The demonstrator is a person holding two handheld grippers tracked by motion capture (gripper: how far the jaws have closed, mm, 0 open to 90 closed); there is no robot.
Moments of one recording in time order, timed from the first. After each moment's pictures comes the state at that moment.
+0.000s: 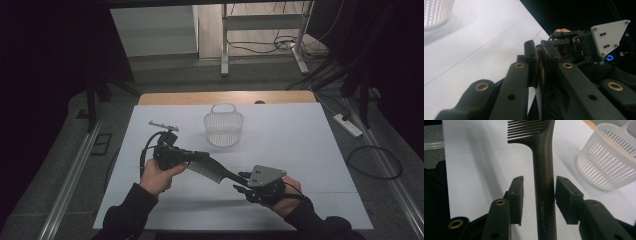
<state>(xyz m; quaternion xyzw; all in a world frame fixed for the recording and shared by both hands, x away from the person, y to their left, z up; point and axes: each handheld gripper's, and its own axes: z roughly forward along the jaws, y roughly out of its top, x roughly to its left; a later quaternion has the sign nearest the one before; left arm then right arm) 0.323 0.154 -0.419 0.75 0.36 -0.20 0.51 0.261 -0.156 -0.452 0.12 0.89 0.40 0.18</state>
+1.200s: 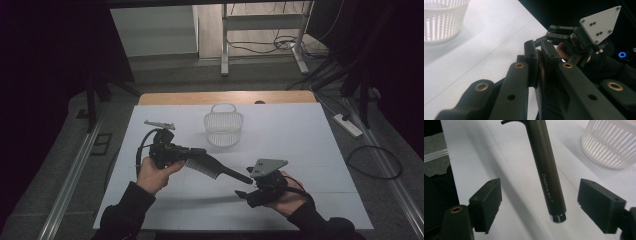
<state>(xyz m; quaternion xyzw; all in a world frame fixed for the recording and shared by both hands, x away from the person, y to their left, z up) 0.319 0.160 -0.408 0.77 0.35 -0.16 0.51 0.272 -0.162 -0.450 0.20 0.90 0.38 0.12</state>
